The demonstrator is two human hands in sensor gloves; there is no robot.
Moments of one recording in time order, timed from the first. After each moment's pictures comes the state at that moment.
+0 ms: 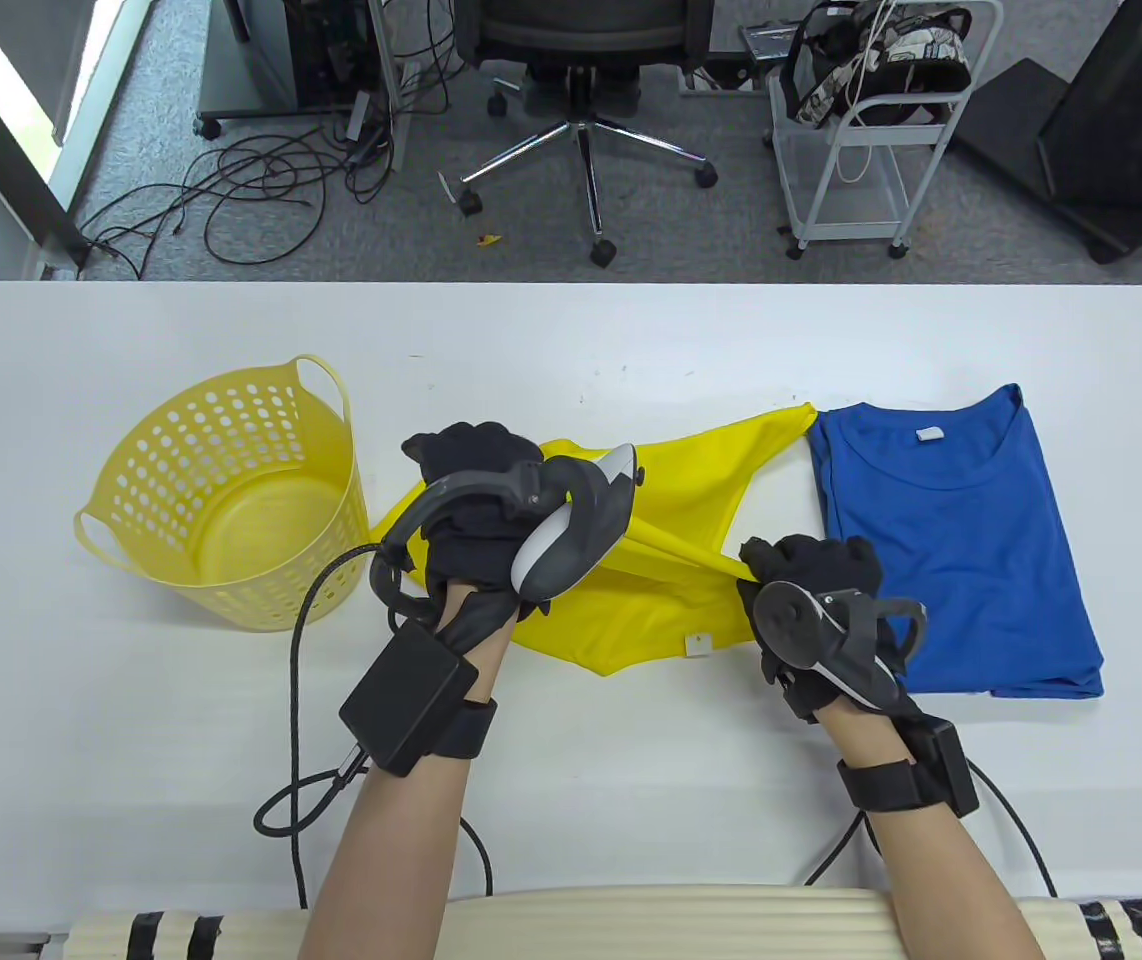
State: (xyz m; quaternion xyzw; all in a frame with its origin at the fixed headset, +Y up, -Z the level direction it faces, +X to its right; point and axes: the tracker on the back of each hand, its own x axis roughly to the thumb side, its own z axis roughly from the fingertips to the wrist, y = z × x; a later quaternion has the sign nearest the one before) left_hand -0.062 -0.566 -0.282 0.07 0.06 -0.35 0.93; right_hand 0.178 -0.718 -0.259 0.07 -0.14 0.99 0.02
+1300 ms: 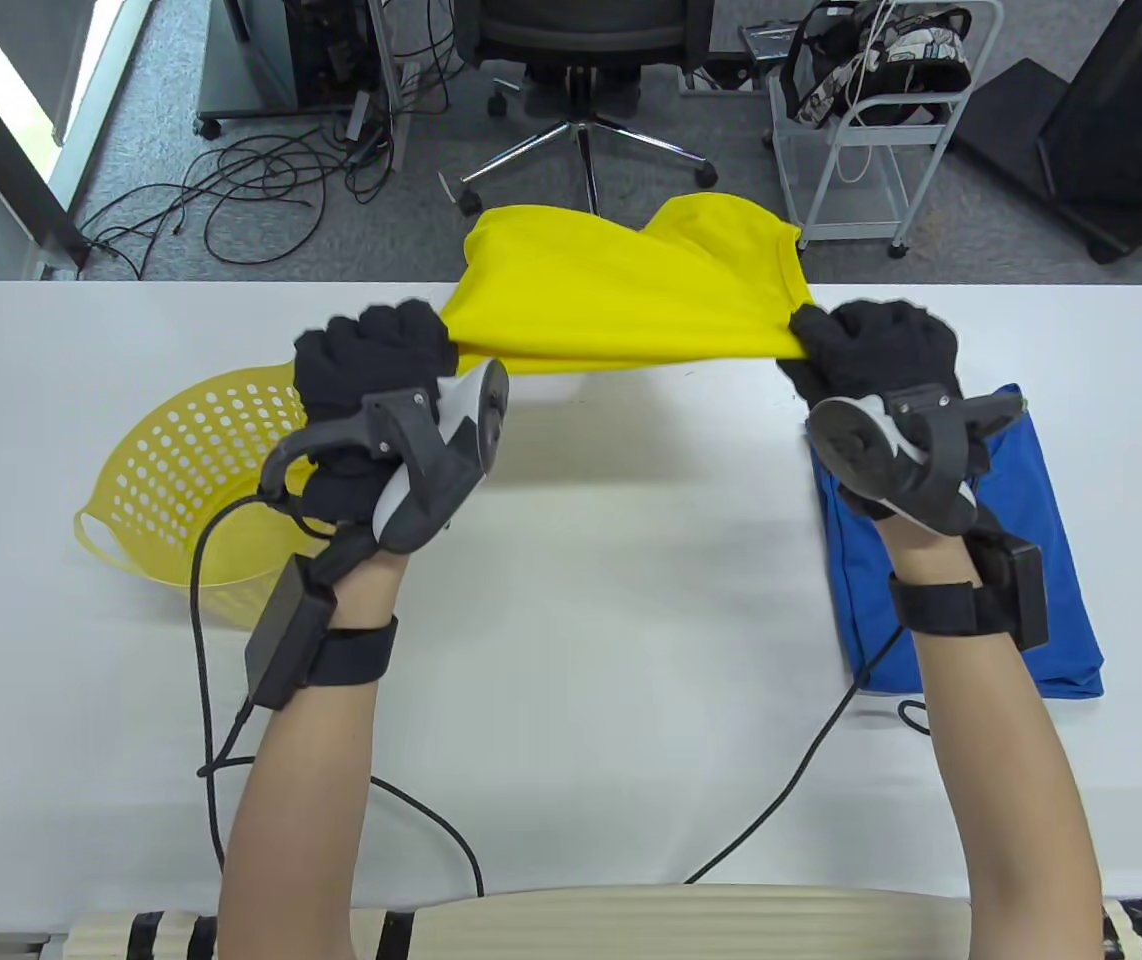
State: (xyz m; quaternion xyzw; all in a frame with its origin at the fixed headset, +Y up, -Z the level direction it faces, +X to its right) left_hand -0.128 -0.547 -0.300 0.20 0.09 -0.16 0.96; right_hand 0.185 -0.582 -0.332 0.11 -0.29 0.95 -0.03
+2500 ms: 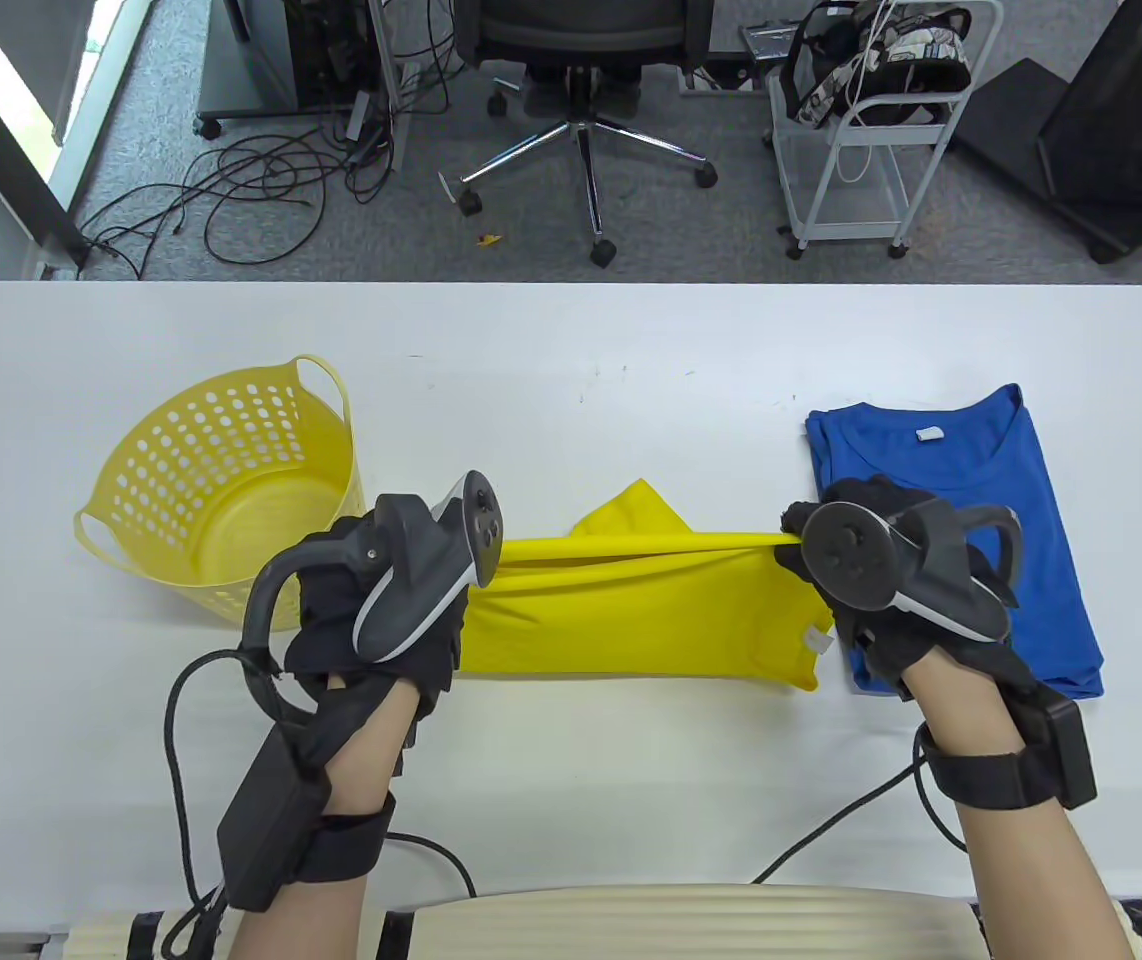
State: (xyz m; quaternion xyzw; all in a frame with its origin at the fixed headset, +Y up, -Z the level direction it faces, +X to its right) left_hand -0.134 -0.541 -0.240 -0.08 0.11 -0.14 0.98; right_hand 0.181 -0.577 -0.266 0.13 -0.06 0.99 -0.02
